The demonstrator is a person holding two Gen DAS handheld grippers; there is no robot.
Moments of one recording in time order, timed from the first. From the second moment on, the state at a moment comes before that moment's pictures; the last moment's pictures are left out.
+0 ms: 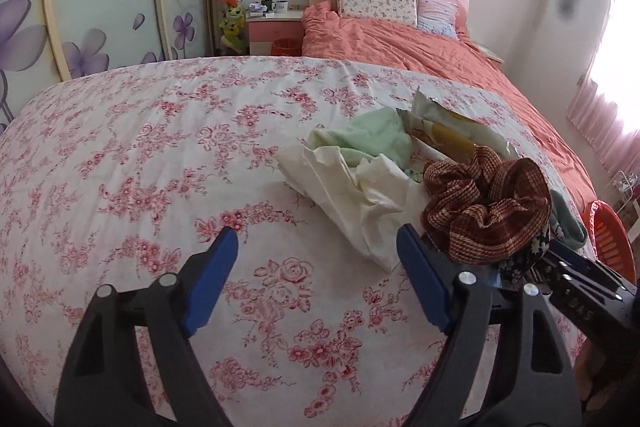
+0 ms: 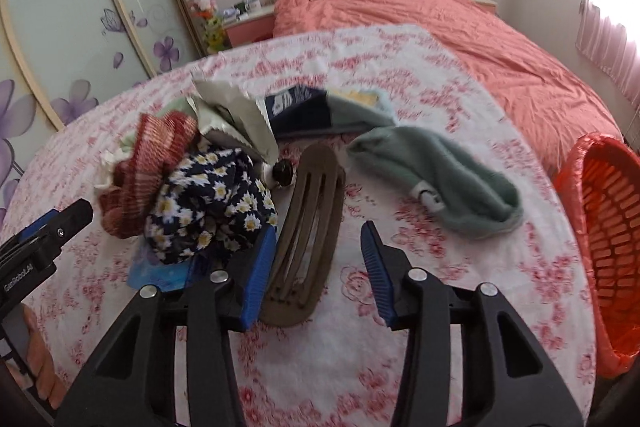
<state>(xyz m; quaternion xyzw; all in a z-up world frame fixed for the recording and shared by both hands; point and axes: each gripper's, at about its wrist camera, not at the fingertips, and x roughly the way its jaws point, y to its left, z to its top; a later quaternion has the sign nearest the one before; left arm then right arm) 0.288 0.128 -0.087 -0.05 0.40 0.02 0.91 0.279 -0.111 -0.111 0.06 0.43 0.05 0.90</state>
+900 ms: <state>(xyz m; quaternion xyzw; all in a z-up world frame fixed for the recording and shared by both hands) 0.267 0.161 -0.103 -0.07 0.42 -0.02 0.91 0.251 -0.136 -0.108 0.06 0.43 0.05 0.90</state>
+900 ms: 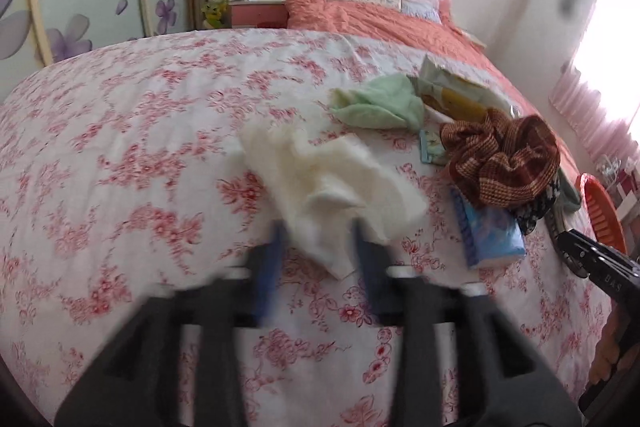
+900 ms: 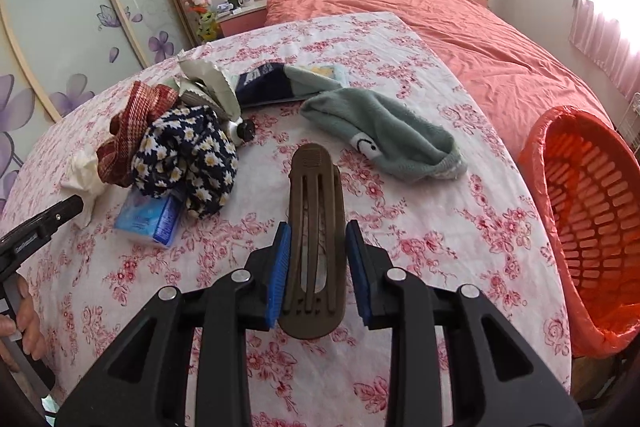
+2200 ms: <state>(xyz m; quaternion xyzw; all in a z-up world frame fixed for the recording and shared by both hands) 0.306 0.152 -0.114 -0.06 0.43 0.04 0.90 0.268 -0.136 -0.116 0.04 0.43 0.02 0.90</state>
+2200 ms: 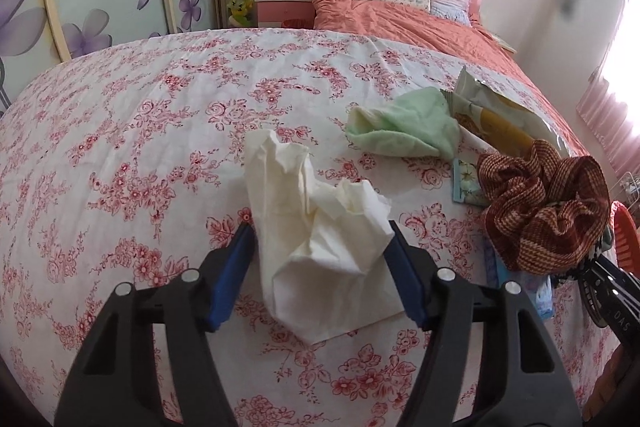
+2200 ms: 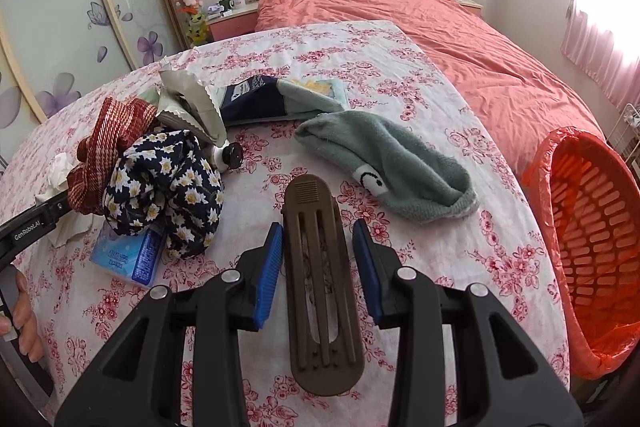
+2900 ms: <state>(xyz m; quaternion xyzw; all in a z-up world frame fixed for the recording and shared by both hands) 0.290 0.152 -0.093 -0.04 0.41 0.02 0.91 0.251 -0.129 -0.092 0.03 0.40 0.04 0.92</state>
